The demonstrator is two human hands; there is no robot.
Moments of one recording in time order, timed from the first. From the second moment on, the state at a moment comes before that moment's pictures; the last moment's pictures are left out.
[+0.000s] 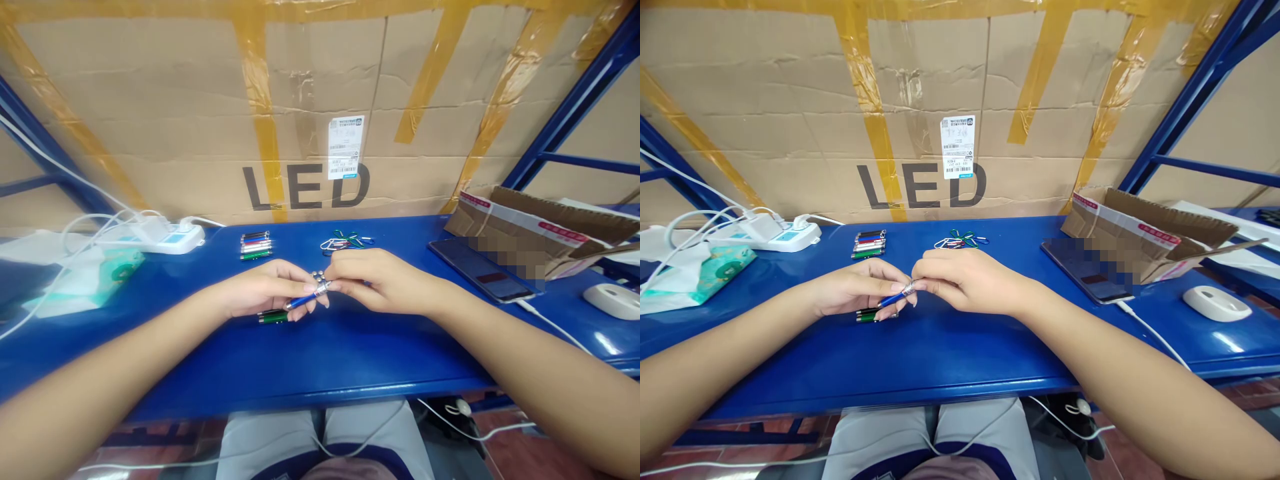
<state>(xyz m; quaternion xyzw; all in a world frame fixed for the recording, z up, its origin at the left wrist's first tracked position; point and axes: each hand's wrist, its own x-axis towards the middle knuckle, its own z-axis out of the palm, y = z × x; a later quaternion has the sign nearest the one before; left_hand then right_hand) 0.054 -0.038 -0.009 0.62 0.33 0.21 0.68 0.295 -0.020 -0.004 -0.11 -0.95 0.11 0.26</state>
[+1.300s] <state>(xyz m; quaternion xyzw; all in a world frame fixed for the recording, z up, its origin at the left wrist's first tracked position) 0.066 -0.041 -0.019 0.70 0.42 0.30 0.49 0.276 -0.014 -0.026 -0.27 -0.87 0.25 0.33</state>
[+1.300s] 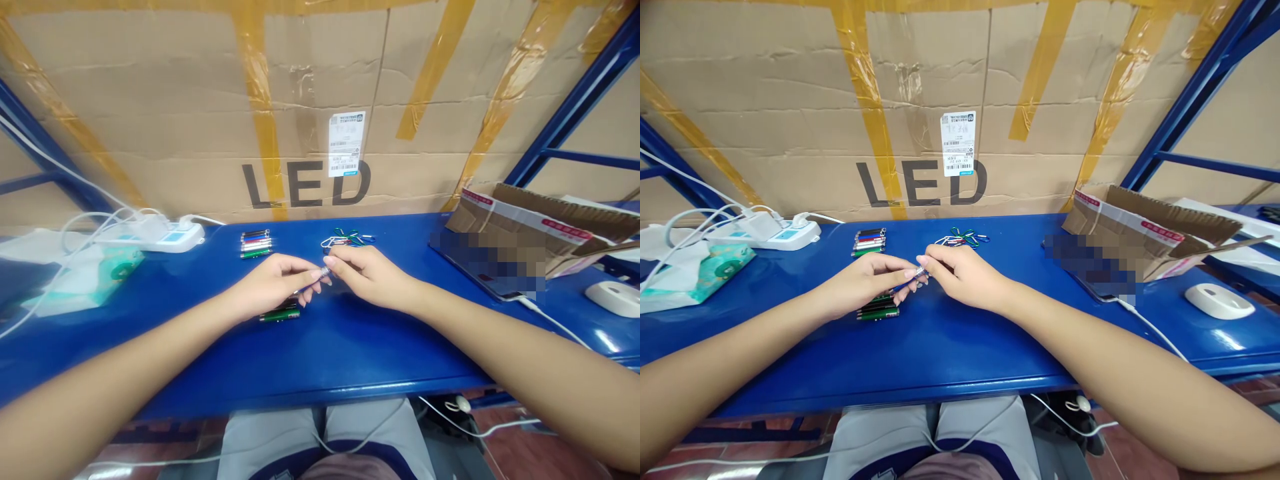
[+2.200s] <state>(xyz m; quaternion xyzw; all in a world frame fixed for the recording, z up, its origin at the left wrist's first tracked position) 0.013 -0.008 -0.009 0.81 0.58 0.07 -0.07 0.277 -0.004 -0.037 -0.29 -0.92 0.07 0.26</state>
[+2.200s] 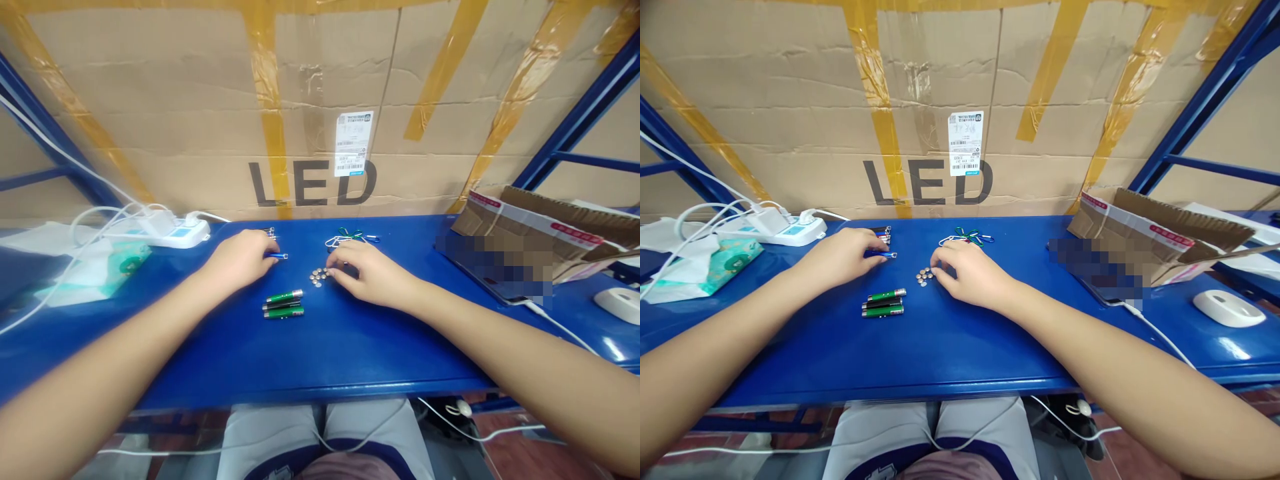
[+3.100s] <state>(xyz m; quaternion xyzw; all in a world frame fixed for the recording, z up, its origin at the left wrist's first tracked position) 0.022 -0.026 0.002 0.85 0.46 0.02 0.25 0.281 0.008 -0.045 -0.37 -0.91 0.08 0.18</state>
